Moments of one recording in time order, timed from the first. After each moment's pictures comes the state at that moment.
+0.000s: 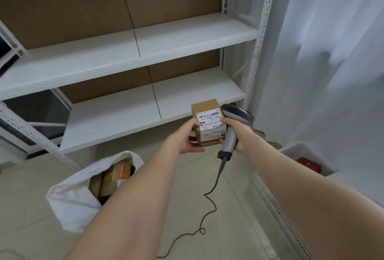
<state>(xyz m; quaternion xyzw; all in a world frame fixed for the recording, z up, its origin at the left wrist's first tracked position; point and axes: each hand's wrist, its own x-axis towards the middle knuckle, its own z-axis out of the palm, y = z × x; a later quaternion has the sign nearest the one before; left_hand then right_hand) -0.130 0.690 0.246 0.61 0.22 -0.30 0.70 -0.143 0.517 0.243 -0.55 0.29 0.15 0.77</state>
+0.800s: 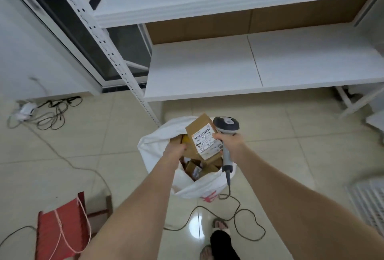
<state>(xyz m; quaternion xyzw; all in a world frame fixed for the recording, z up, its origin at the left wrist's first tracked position) -0.160 1.179 0.062 0.68 0.49 -0.16 0.53 -0.091 1.012 0.049 -0.70 0.22 0.32 0.60</state>
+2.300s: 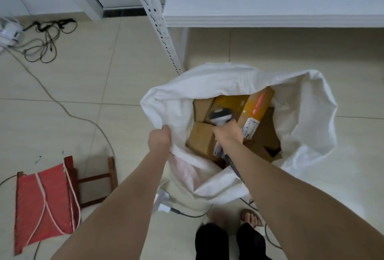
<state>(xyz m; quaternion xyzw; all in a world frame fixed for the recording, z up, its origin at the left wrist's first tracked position) -0.163 1.382 -0.246 0.58 0.65 -0.07 0.48 -0.078 1.230 -0.262 -0.86 0.15 0.37 0.33</state>
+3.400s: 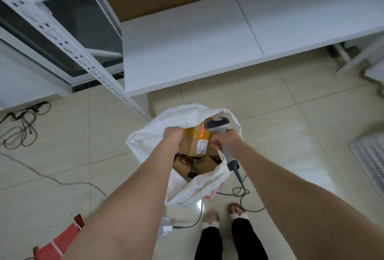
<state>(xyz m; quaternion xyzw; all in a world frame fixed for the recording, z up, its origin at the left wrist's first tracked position) -0.071 1.244 -0.011 0.66 0.49 -0.20 0.52 -0.068 1.079 -0.026 -0.71 0.28 0.37 0.53</state>
